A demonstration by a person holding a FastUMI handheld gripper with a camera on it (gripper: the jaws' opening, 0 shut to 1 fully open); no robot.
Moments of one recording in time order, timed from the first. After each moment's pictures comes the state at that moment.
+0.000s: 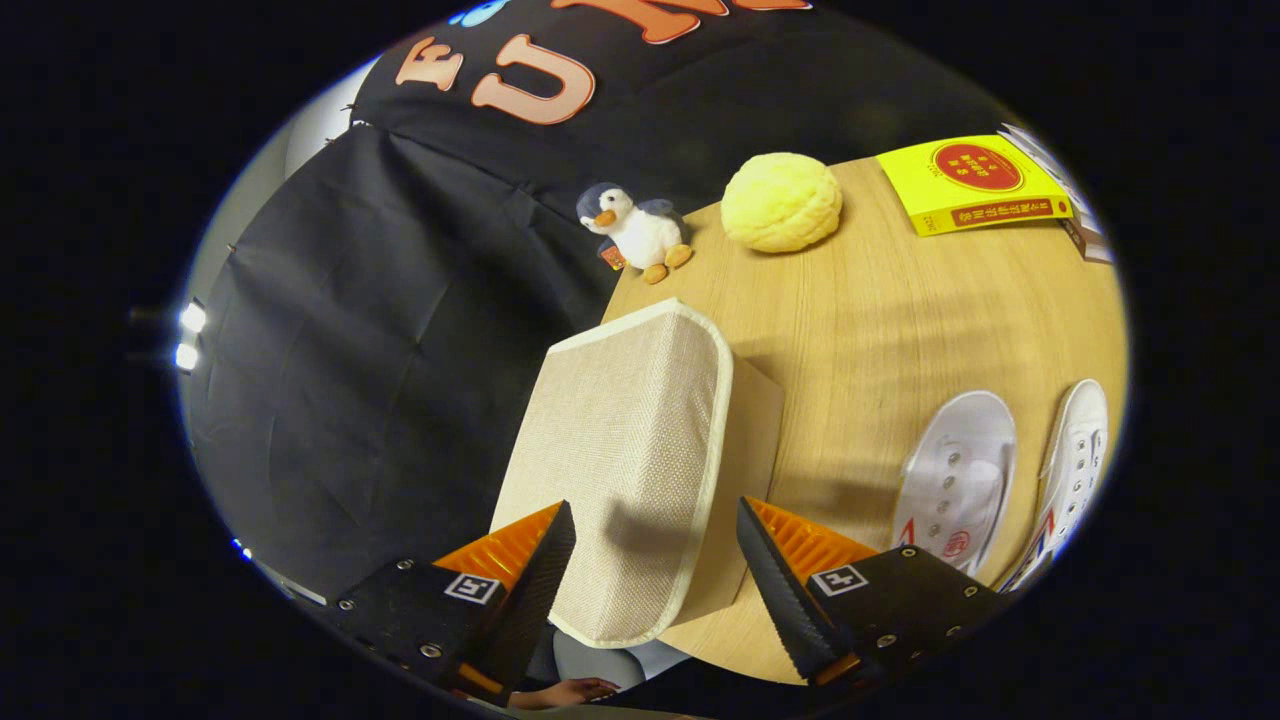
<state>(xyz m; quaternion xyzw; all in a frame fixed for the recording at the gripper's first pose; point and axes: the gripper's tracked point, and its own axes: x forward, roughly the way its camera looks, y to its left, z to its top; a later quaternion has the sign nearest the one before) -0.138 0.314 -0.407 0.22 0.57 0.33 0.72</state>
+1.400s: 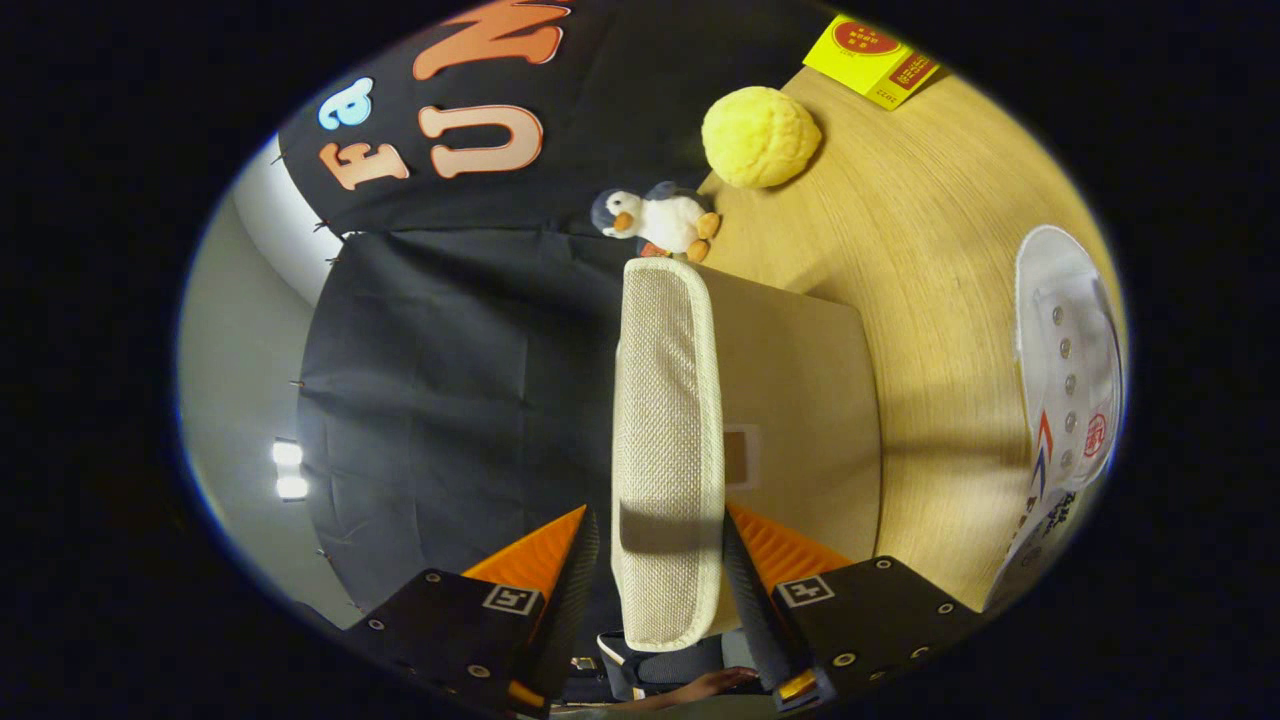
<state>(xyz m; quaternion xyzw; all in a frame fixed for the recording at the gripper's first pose) -0.156 0.332 -0.362 0.44 0.56 0.36 0.60</state>
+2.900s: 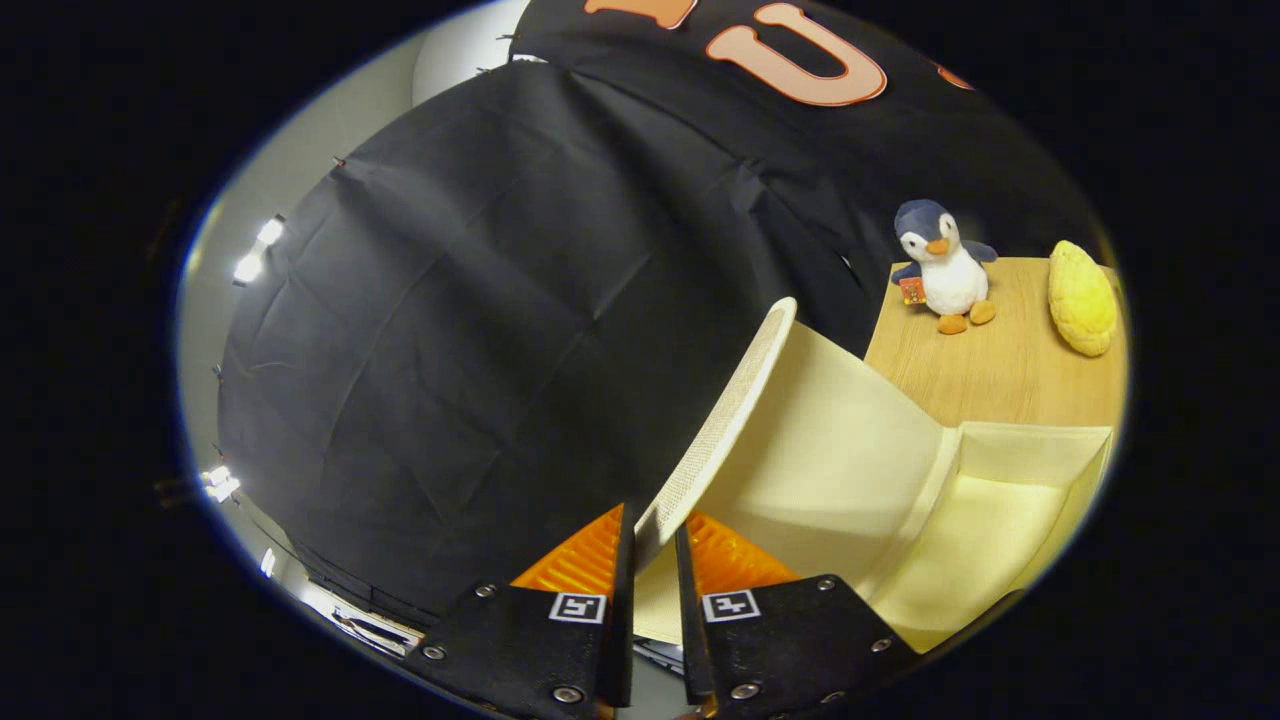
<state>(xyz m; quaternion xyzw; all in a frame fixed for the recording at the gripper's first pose) -0.186 0.615 -0.236 0.20 0.48 0.50 0.69</state>
